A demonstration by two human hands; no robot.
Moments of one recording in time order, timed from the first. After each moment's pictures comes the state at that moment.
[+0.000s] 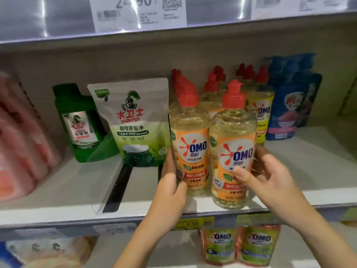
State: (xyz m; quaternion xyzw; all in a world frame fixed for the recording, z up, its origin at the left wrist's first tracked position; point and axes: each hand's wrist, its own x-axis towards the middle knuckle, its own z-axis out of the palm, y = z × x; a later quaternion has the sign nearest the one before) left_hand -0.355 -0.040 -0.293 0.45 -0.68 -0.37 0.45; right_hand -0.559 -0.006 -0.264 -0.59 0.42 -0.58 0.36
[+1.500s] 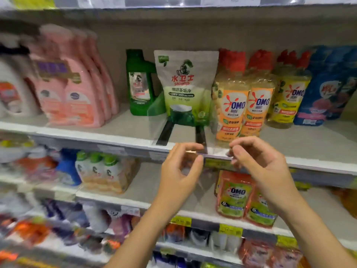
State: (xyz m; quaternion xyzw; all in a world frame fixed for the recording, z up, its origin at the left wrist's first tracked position) left_hand -0.306 0.076 -0.301 0.40 -0.65 -0.24 0.60; right_hand -0.483 0.082 -0.262 -0.66 0.37 -0.55 0.34
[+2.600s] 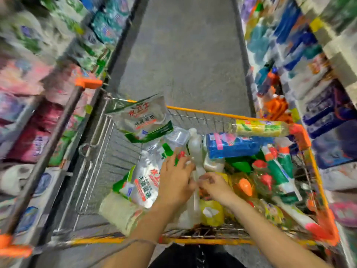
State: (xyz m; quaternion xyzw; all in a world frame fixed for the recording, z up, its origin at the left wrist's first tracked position) left_hand 0.022 0.543 -0.537 0.98 -0.12 -0.04 0.14; right_hand 0.020 0.401 -0.576 -0.73 0.20 0.31 0.57
